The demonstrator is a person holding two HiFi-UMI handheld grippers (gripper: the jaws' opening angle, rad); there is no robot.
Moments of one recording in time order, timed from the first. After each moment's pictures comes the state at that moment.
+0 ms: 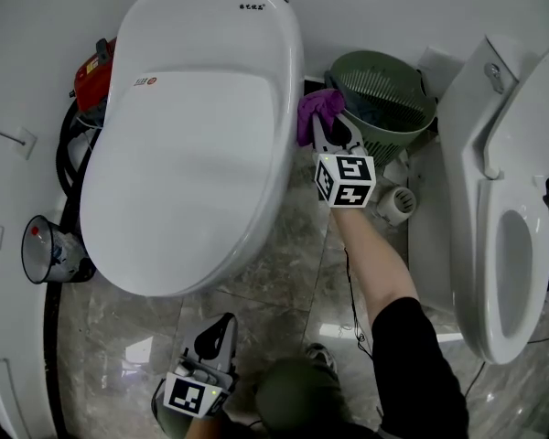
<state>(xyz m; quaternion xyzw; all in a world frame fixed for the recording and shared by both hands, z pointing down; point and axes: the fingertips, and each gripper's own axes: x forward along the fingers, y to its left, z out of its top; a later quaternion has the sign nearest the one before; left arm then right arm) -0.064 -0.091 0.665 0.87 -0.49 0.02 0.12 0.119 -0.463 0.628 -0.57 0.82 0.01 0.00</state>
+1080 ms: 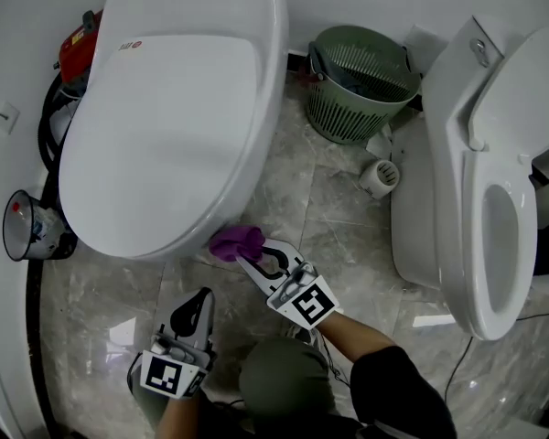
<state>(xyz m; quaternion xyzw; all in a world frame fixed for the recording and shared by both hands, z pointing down) -0.064 -0.074 0.660 0.88 -0.47 0.02 0.10 -0.014 -0.141 0.698 -0.27 0.96 -0.01 0.02</state>
